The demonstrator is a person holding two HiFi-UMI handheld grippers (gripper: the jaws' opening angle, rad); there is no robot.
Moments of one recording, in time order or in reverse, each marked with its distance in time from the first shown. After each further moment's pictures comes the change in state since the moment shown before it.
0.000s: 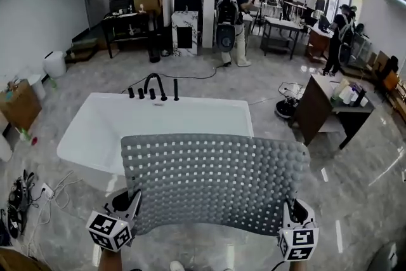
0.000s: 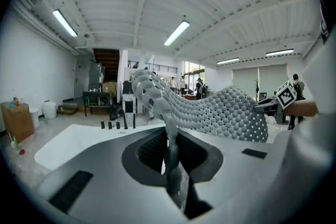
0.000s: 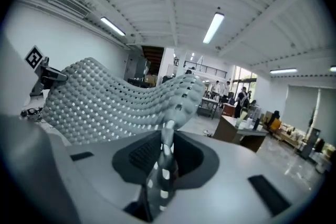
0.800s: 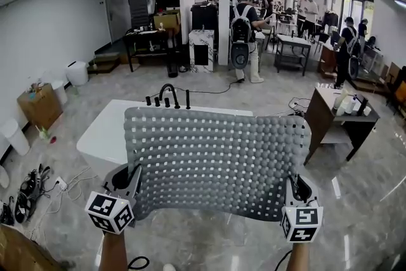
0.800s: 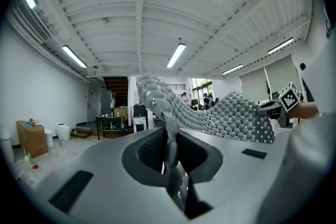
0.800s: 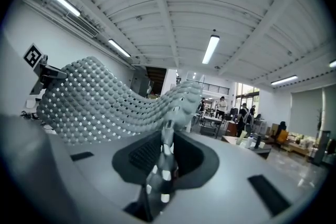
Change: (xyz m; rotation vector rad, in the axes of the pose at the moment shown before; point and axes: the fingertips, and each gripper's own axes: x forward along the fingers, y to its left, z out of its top) left arm -0.097 -0.099 0.107 0.097 -0.229 0.151; right arm -0.083 -0.066 0.064 -0.006 -0.235 0.038
